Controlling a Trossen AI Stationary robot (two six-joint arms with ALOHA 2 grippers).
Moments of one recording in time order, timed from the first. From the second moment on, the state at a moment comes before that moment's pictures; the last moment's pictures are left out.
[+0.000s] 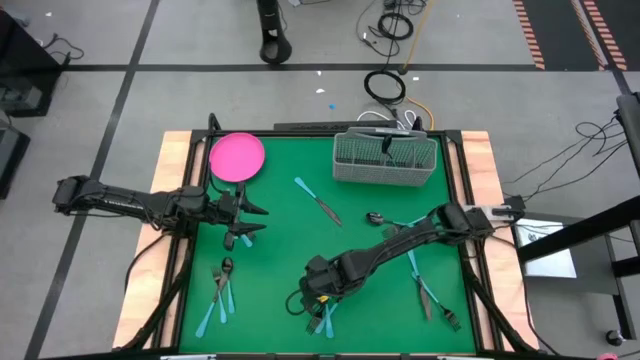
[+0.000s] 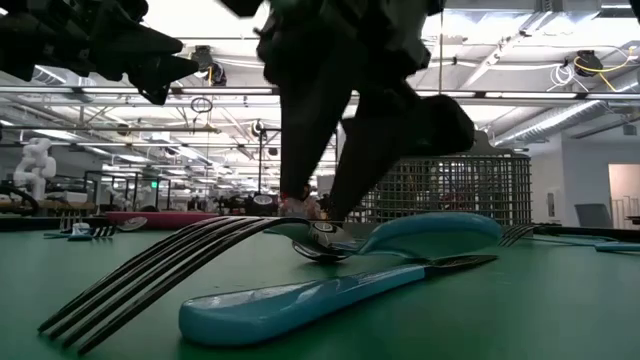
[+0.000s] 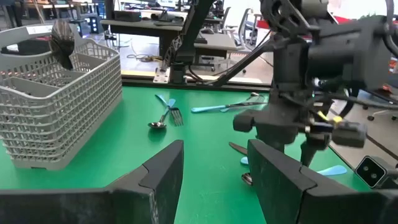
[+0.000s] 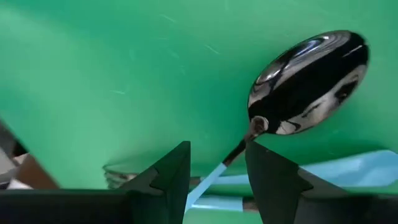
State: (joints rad) left arm -0.07 0.61 0.22 0.28 0.06 -0.07; right arm 0.38 2.23 1.78 -0.75 -0.04 1.24
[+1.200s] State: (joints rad) left arm -0.07 0.61 0.25 0.27 0.11 -0.02; right arm 0.40 2.29 1.82 -0.84 0.03 1.37
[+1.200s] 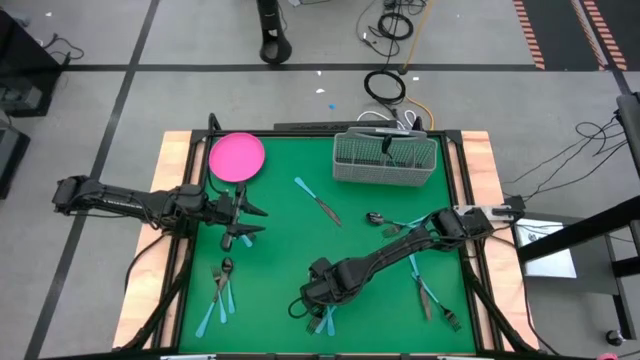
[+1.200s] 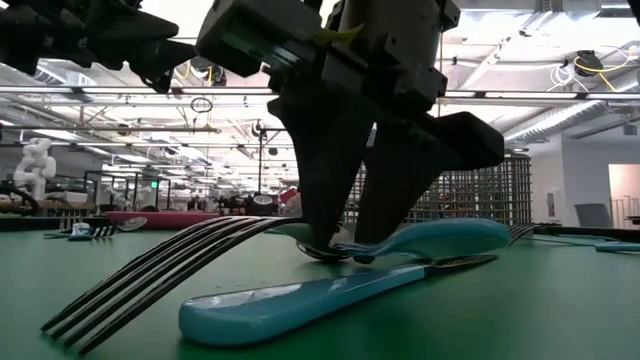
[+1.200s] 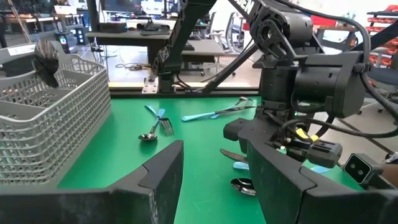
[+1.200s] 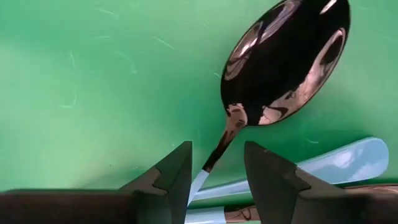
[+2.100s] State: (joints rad) left arm -0.07 0.61 0.25 0.26 0.11 -0.02; right arm 0.36 2.16 1.83 -0.75 0.22 1.14
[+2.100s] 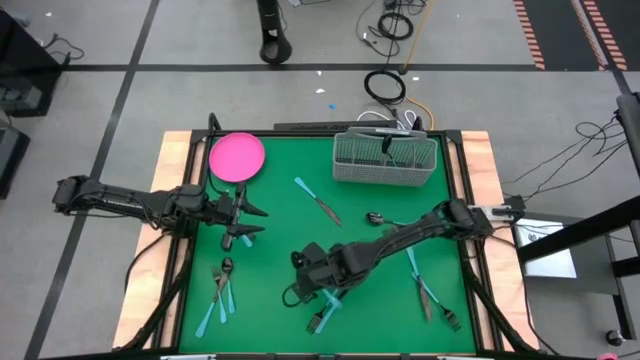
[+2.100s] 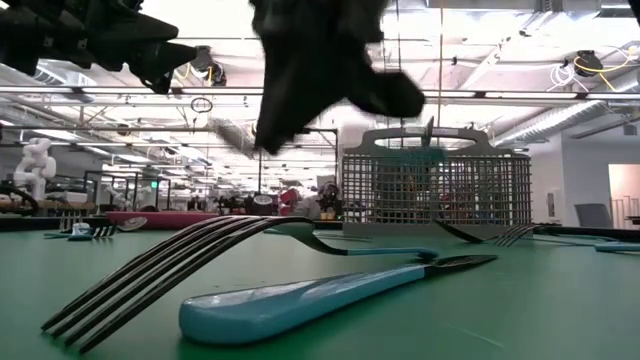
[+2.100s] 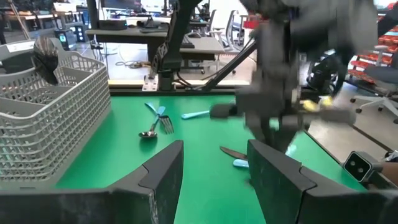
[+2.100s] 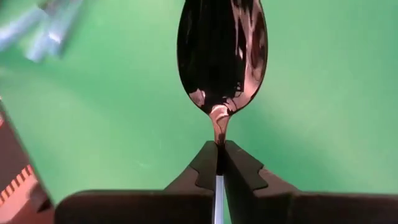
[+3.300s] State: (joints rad) left arm -0.07 0.61 0.25 0.20 -0.01 -0.01; right arm -0.07 1.04 0.83 -0.20 1.01 0.33
